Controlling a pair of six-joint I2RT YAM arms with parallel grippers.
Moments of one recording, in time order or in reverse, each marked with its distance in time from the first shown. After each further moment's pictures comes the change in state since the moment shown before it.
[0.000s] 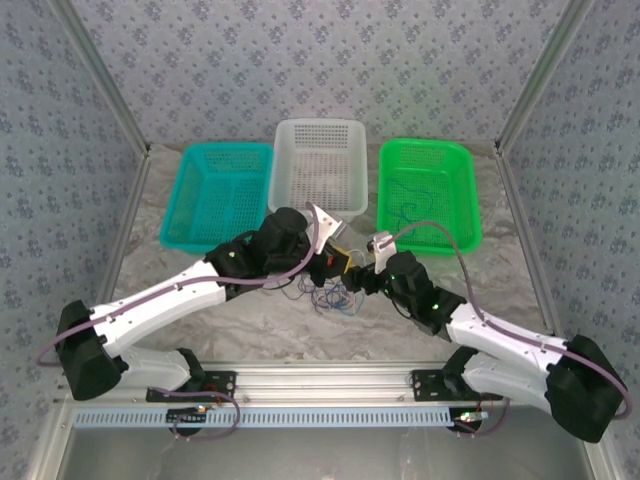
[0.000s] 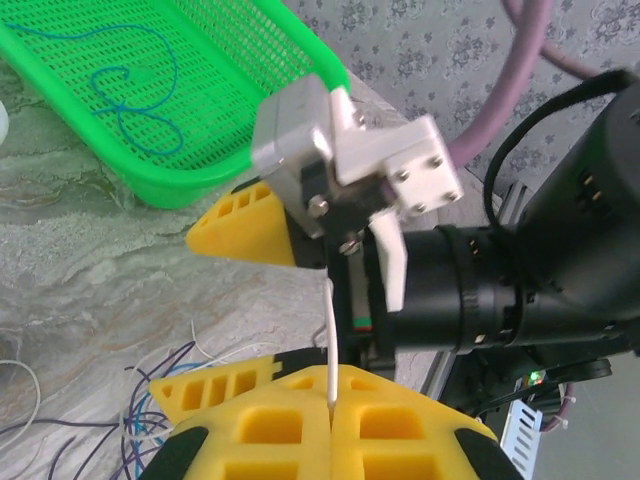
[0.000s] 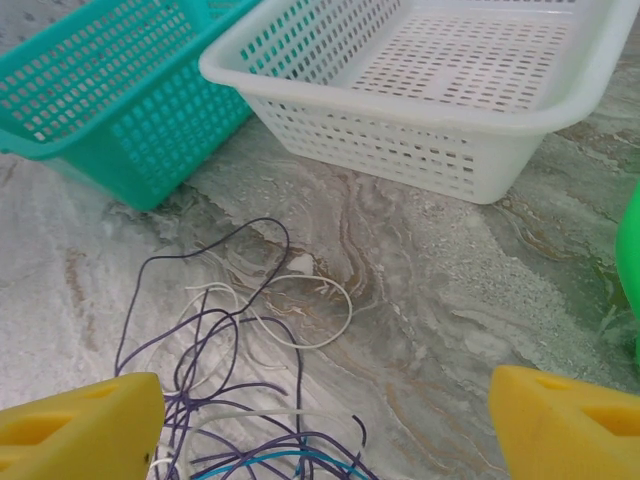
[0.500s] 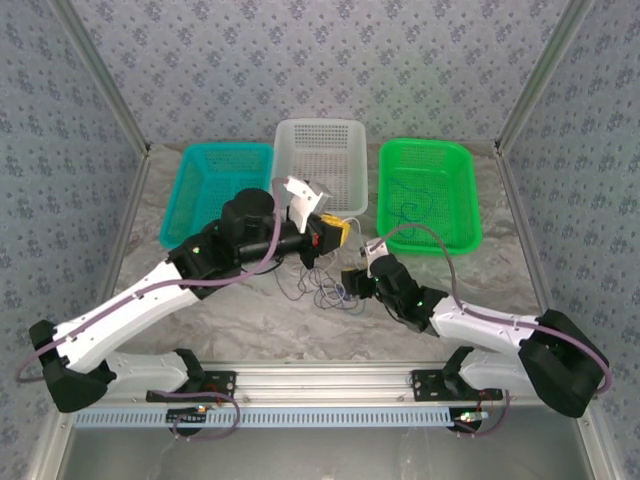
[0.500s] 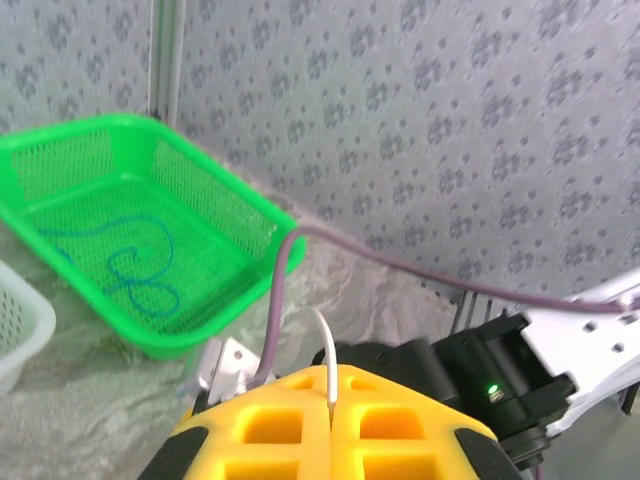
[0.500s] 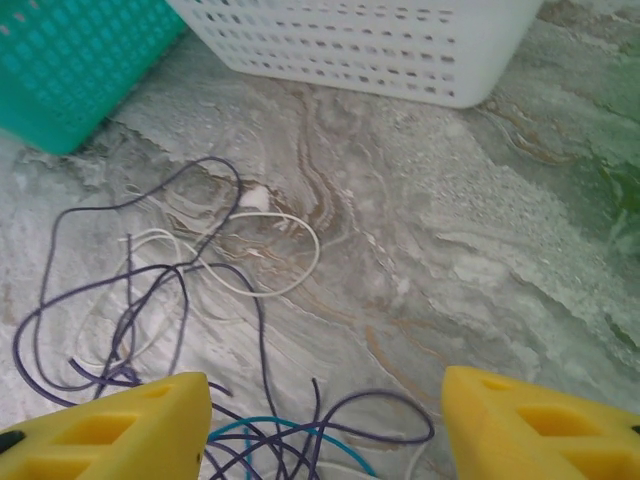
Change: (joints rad) left arm 0.003 -0.103 0.179 -0.001 -0.027 0.051; right arm 0.034 0.161 0.002 -0.003 0.074 0.092
